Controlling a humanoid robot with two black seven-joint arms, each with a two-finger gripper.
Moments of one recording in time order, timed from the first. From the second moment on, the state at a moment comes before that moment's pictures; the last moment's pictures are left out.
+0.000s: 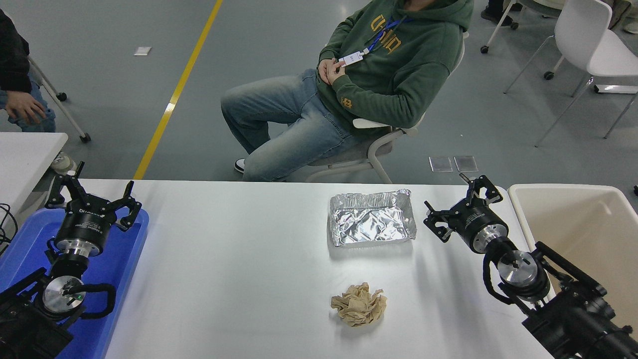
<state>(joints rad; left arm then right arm) -0.46 0.45 -0.83 -0.52 -0.19 -0.62 -0.53 0.50 -0.24 0.88 0.87 0.13 0.01 0.15</state>
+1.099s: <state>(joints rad) -0.46 0.45 -0.83 -0.52 -0.20 -0.62 -0.53 0.63 -0.45 0.62 0.93 -0.23 0.00 0.15</state>
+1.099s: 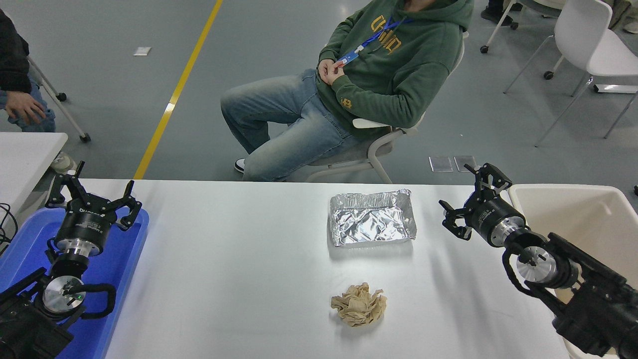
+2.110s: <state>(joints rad) -0.46 0.45 -0.83 -0.52 -0.19 -0.62 -0.53 1.10 -0.38 -0.14 0.87 -1.00 -0.07 0.15</state>
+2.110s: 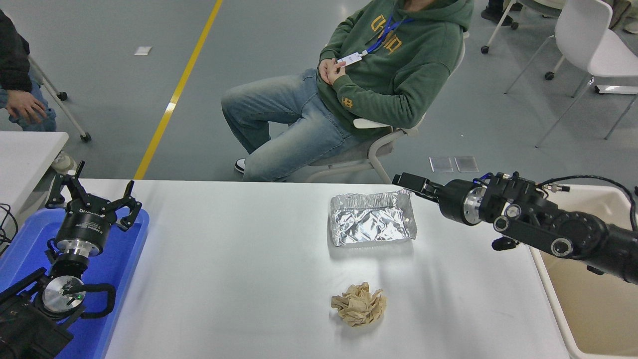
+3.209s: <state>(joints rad) -0.46 0.45 -0.83 -0.52 -0.19 -0.62 -0.53 1.07 -0.14 -0.54 0.53 -1.02 -0.12 0.15</state>
